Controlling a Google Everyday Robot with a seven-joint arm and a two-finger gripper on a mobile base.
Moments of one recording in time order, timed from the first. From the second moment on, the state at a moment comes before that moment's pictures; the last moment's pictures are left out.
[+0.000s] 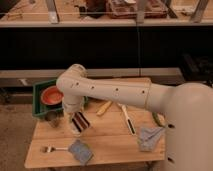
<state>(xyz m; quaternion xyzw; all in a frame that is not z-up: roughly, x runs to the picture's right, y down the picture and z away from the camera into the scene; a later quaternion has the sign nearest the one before) -0.162 0.130 0.722 -0.07 -0.36 -0.84 0.40</state>
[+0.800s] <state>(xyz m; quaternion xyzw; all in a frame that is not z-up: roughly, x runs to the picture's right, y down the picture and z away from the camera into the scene) -0.172 0.134 0.730 -0.08 -0.36 -0.84 0.40</state>
